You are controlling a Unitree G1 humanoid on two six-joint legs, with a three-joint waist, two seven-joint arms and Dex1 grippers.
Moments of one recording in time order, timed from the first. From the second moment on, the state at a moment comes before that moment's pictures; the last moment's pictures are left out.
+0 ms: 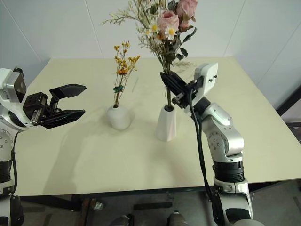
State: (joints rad) left arm -0.62 0.83 0.35 0.04 -0.84 0.51 -1.24; right arm -0.72 -0.28 -0.11 -0.12 0.58 0.37 0.57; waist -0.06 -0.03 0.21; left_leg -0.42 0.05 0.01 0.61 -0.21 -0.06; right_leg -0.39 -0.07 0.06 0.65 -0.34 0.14
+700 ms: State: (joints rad) left arm -0.62 0.83 0.34 0.04 -0.84 0.51 -1.24; right arm -0.65 -0.27 -0.09 -0.08 0.55 0.31 0.58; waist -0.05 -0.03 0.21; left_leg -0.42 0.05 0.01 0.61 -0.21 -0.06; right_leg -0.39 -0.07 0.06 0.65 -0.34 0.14
